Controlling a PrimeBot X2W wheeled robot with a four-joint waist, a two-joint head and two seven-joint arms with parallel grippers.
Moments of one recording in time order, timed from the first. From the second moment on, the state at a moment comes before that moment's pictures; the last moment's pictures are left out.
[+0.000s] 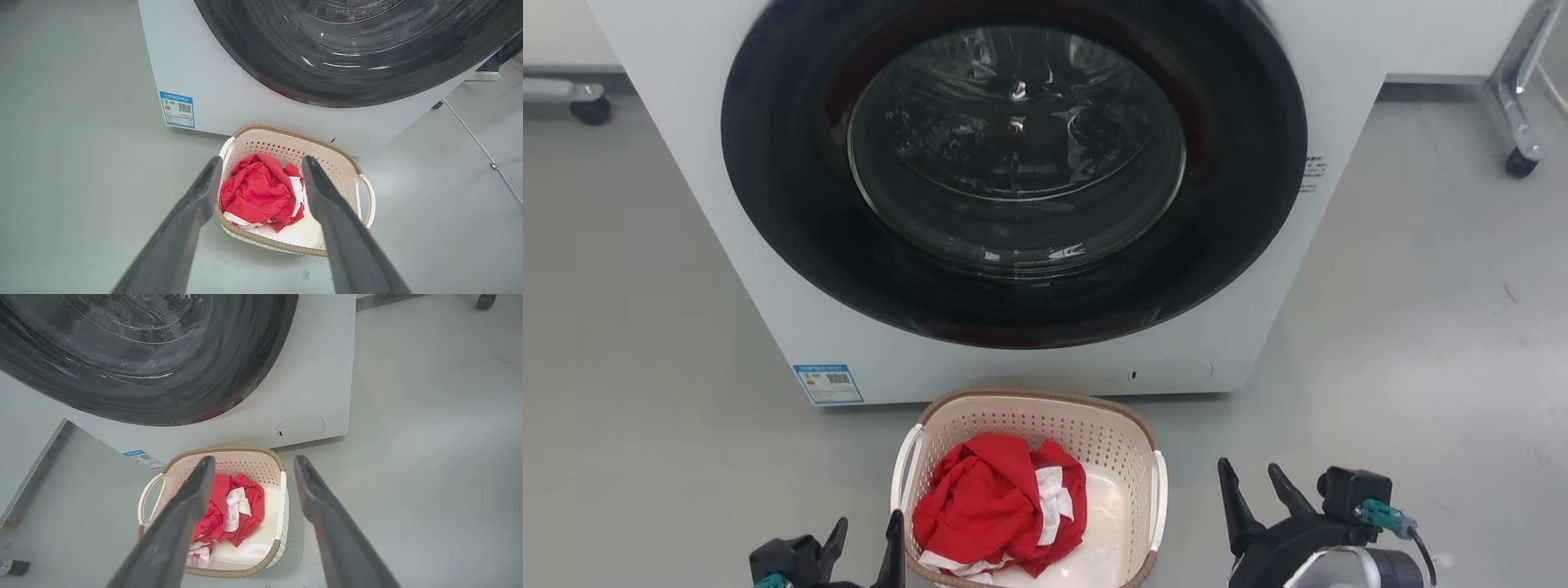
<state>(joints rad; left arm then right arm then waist) -0.28 0.15 -0.50 0.67 -0.76 0.10 -0.25 -0.47 -0.14 0.72 0.76 0.89 -0.13 -0.25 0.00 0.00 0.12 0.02</state>
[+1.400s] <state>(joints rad) 0.09 0.12 -0.23 0.12 -0.43 0.12 -0.25 0.04 -0.08 0.26 0.10 0.33 -0.13 -0.25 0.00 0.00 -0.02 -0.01</state>
